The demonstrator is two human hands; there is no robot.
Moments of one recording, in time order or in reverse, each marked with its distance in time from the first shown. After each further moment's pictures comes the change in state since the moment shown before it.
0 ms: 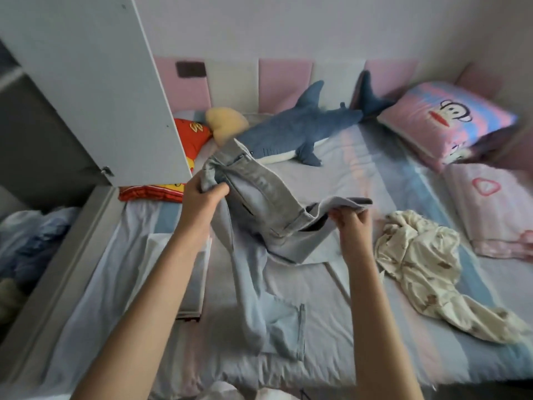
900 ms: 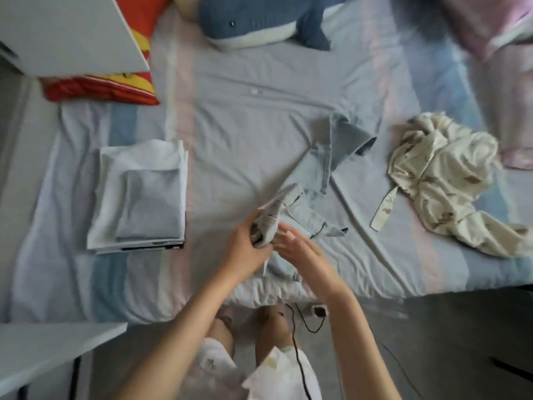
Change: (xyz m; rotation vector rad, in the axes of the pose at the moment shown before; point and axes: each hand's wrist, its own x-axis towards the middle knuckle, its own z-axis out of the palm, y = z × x) left_hand -0.084 -0.282 -0.007 0.444 -0.401 -0.228; right_hand -0.085 0.189 -0.058 -0.209 -0.481 0.513
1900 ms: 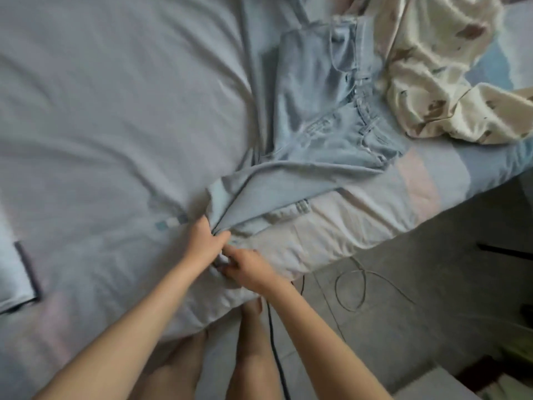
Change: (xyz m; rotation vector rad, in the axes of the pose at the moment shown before) left_hand 0.122 -0.202 0.195 0.296 -0.273 -0.389; right_hand 0.111 0.226 -0.160 -0.892 -0.022 0.336
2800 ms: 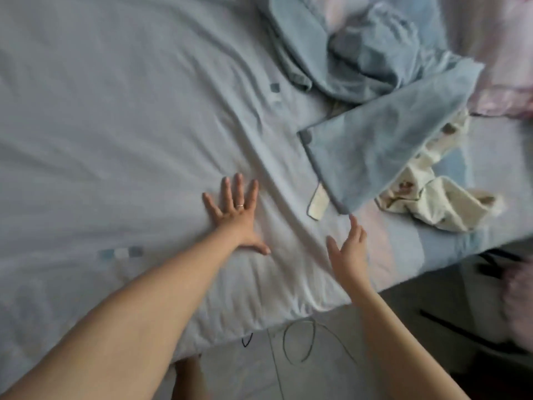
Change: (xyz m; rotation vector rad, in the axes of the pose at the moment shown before) left_hand 0.090 0.092 0.073 0.894 -0.223 0.148; right_hand -0.037 0.107 -0.193 -0.021 0.807 0.361
